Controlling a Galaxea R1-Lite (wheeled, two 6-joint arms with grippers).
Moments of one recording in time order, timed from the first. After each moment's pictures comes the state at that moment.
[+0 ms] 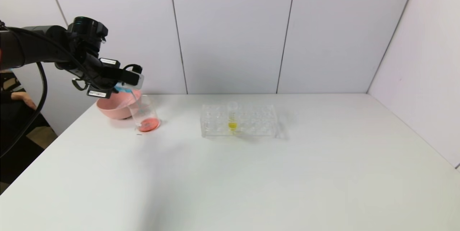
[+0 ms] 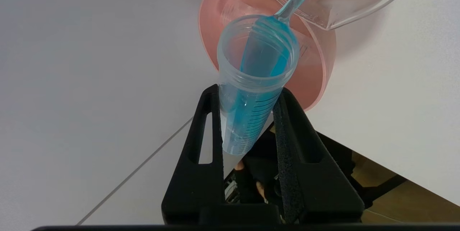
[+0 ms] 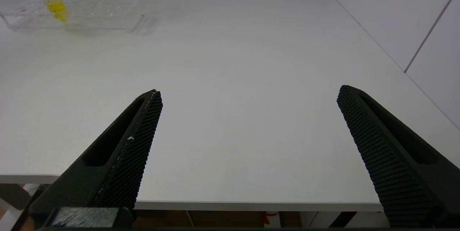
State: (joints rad) left arm 0.04 2.13 -1.99 0.58 0.09 1.70; right arm 0.00 0.00 0.00 0.01 0.00 0.00
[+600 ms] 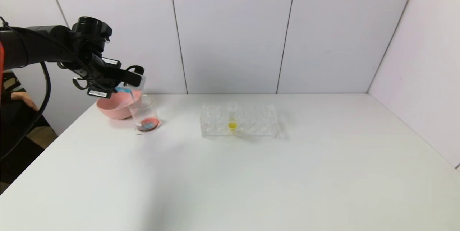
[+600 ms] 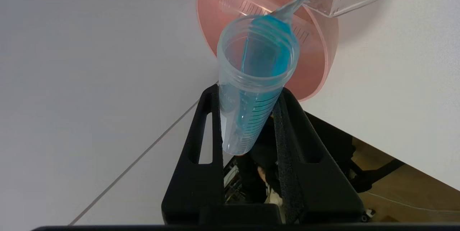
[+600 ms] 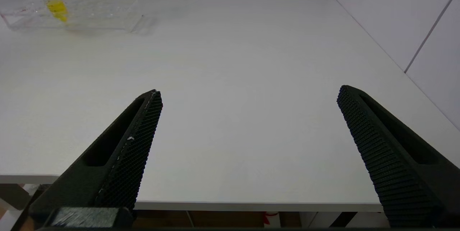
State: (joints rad) left arm 0.02 2.13 -1.99 0.58 0.17 1.70; right arm 0.00 0.00 0.00 0.01 0.00 0.00
